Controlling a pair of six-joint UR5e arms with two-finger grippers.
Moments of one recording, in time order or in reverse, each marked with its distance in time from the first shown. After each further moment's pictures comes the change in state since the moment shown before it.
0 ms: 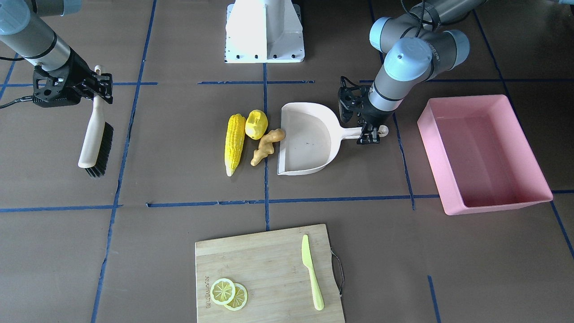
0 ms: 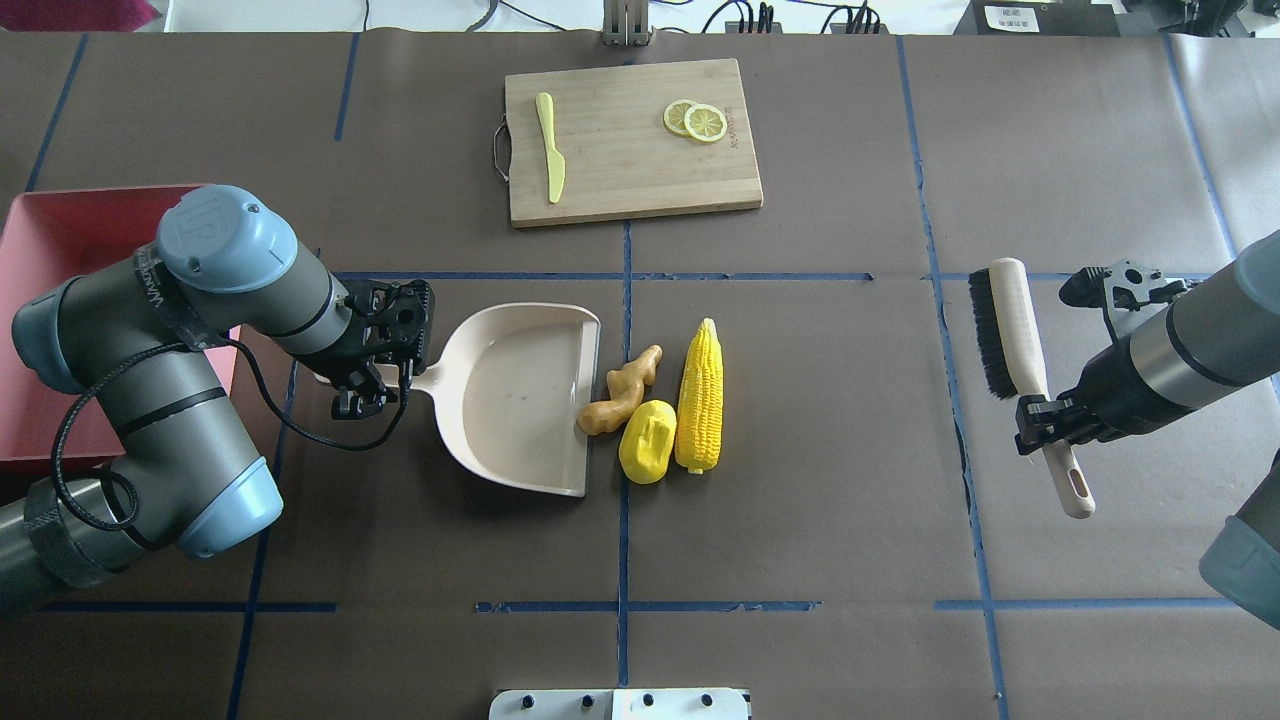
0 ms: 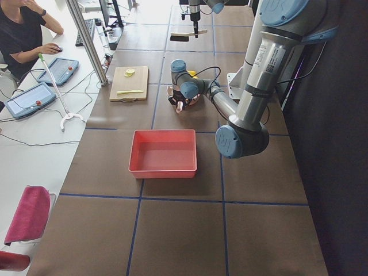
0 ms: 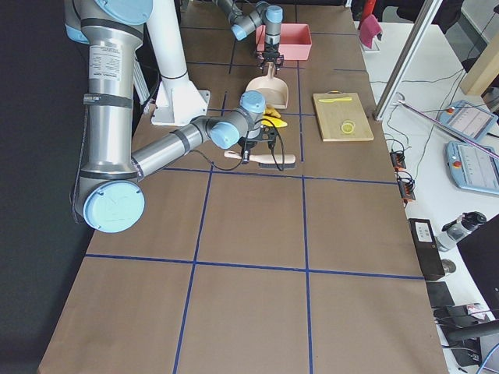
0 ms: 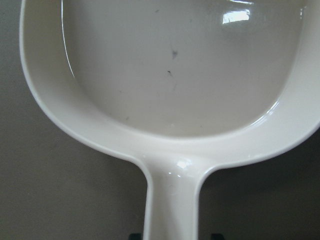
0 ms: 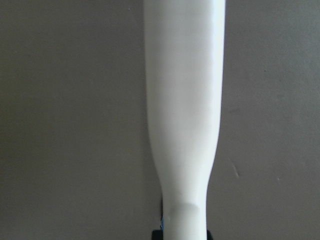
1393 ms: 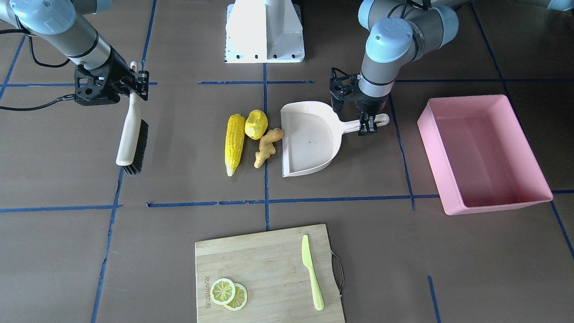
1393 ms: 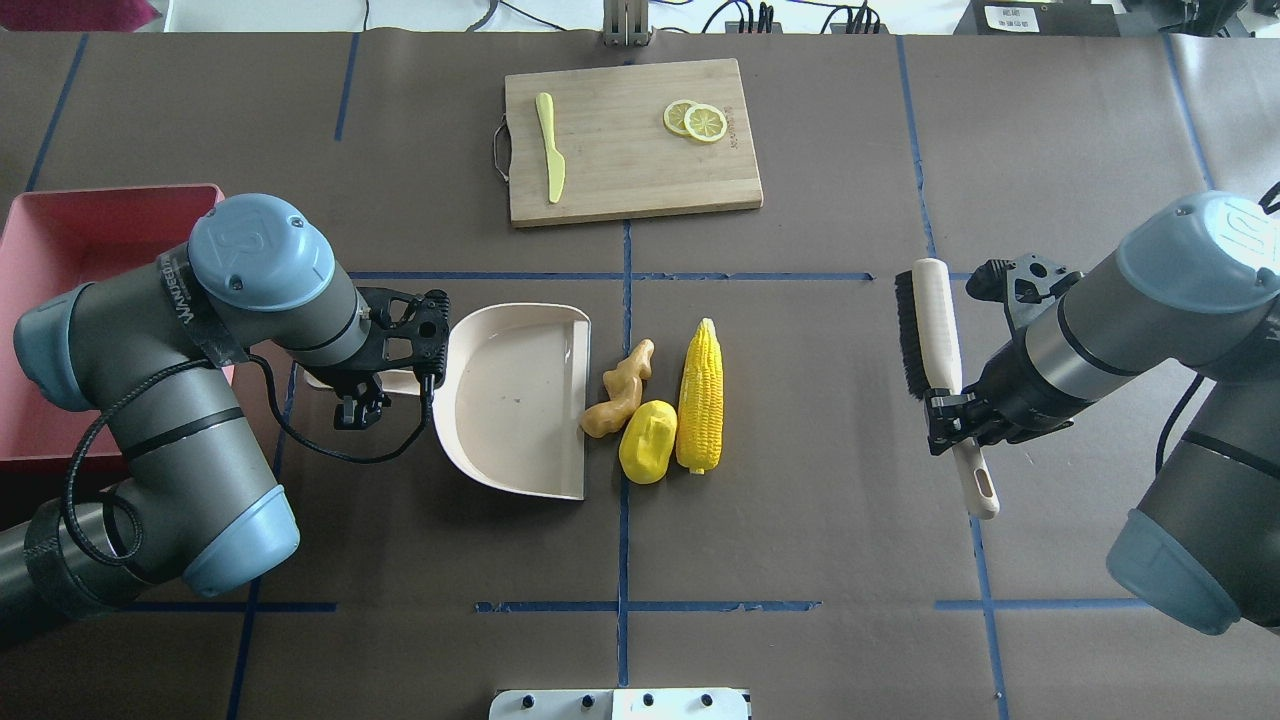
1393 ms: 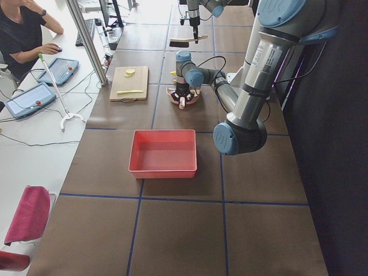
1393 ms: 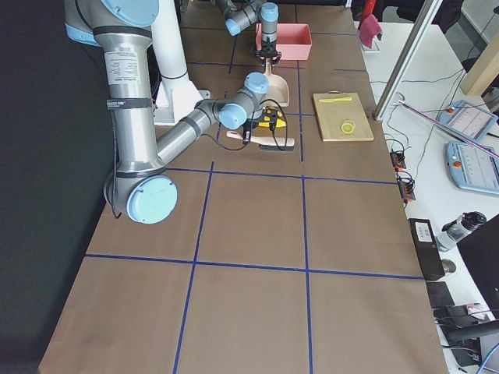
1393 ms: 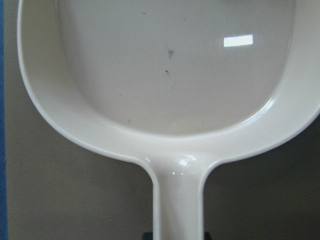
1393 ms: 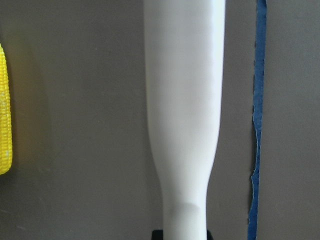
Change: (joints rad) left arm 0.054 -0.046 -0.102 0.251 0.118 0.000; right arm -0.081 0.175 -0.003 -0.106 0.003 0.127
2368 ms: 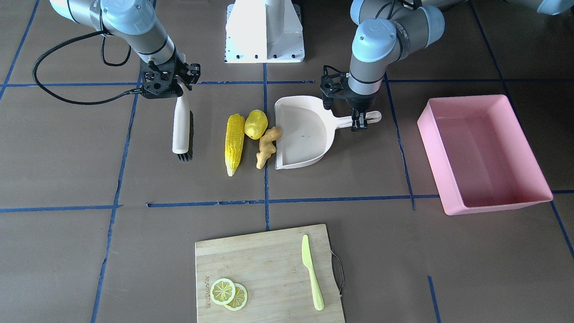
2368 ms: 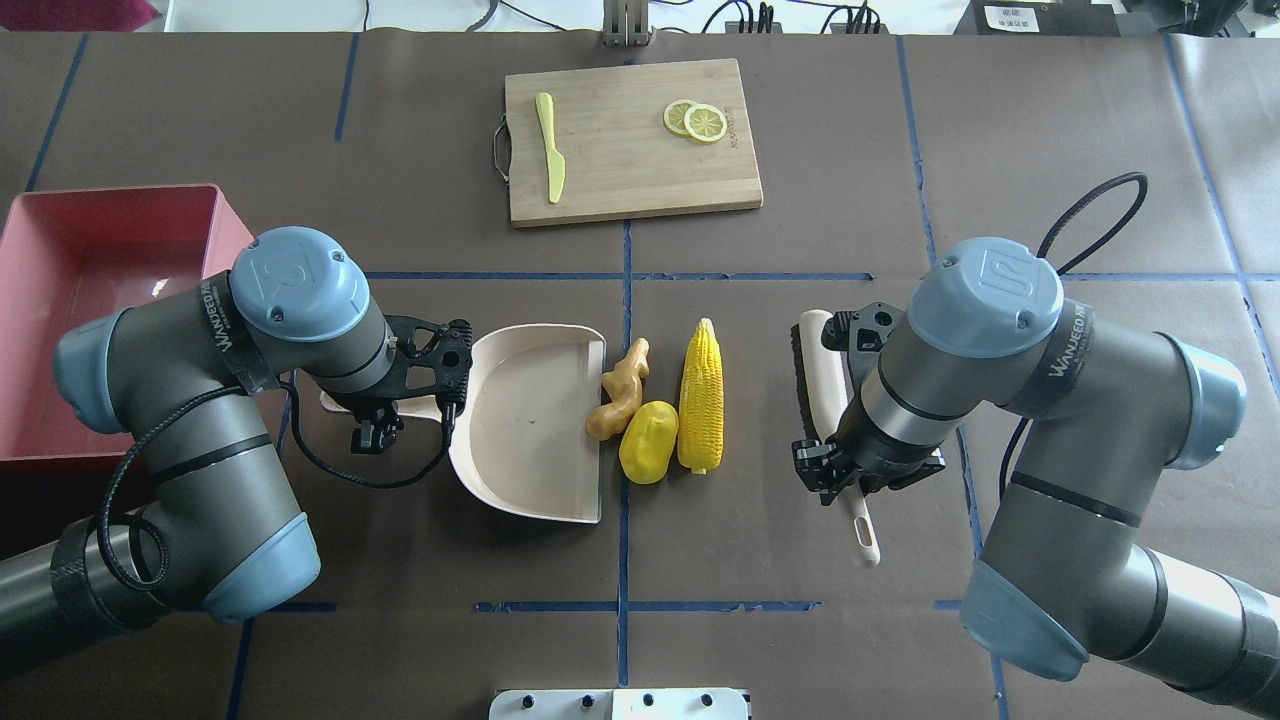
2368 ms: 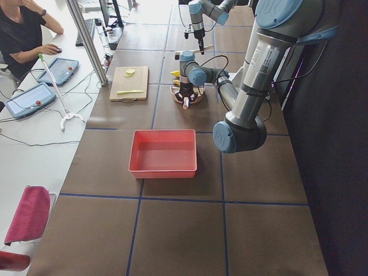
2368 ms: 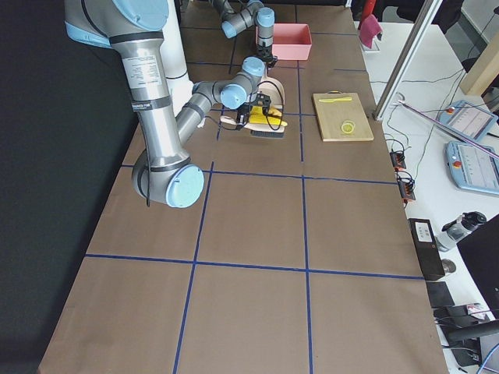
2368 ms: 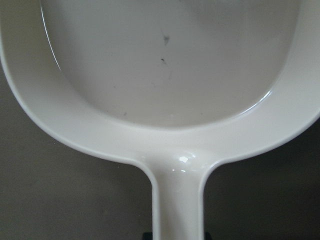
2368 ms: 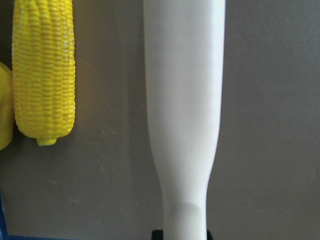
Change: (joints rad) left arm 0.041 -0.013 0.010 0.021 0.013 -0.002; right arm -0.168 0.240 -0.068 -0.216 -0.063 0.057
